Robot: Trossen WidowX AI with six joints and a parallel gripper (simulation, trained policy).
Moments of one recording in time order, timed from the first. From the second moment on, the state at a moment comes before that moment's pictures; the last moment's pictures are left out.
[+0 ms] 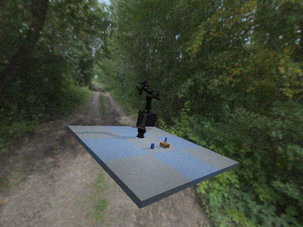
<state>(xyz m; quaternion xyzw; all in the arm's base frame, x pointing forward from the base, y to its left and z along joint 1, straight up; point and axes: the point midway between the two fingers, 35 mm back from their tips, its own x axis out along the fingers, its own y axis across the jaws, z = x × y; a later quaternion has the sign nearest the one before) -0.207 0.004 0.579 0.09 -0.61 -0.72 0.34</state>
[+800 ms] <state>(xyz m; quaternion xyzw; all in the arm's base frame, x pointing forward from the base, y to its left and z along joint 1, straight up) -0.182 -0.026 0.603 0.06 -0.55 -0.71 0.42</state>
